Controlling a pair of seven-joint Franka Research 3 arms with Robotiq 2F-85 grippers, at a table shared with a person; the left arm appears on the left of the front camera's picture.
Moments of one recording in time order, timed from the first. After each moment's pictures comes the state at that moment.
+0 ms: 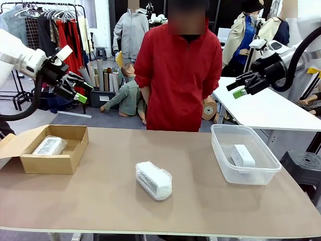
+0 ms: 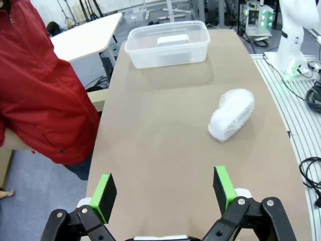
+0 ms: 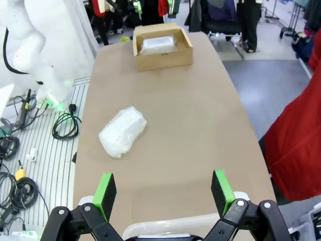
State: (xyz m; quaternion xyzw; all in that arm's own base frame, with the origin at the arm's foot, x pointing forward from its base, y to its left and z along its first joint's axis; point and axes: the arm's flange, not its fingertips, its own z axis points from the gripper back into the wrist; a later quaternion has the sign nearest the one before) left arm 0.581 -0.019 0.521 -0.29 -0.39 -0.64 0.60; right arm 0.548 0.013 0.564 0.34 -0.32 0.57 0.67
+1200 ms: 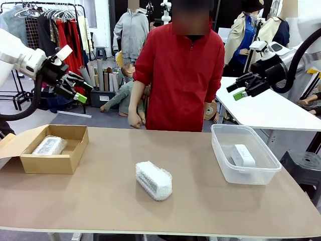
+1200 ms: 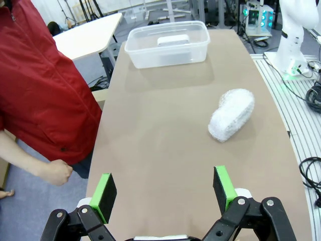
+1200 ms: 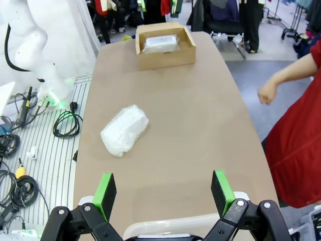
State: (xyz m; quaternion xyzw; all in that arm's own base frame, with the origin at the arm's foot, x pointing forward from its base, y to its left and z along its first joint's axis) left arm 0.581 -0.019 0.521 -0.29 -0.39 -0.64 0.60; right arm 0.546 0.013 0.559 0.34 -0.32 0.58 0.67
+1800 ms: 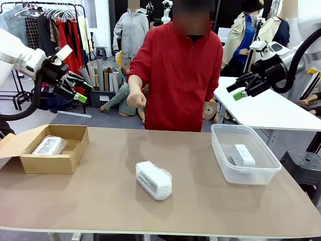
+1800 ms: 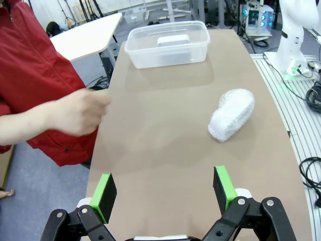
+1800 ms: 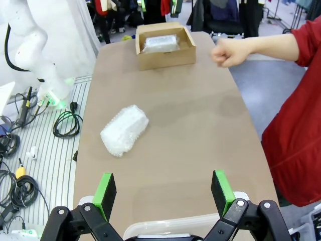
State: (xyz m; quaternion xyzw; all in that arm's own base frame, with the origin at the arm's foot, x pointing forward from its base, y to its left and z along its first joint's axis) left arm 0.581 -0.019 0.521 -0.29 -0.39 -0.64 0.60; right arm 0.546 0.013 0.560 0.34 -0.32 0.58 0.67
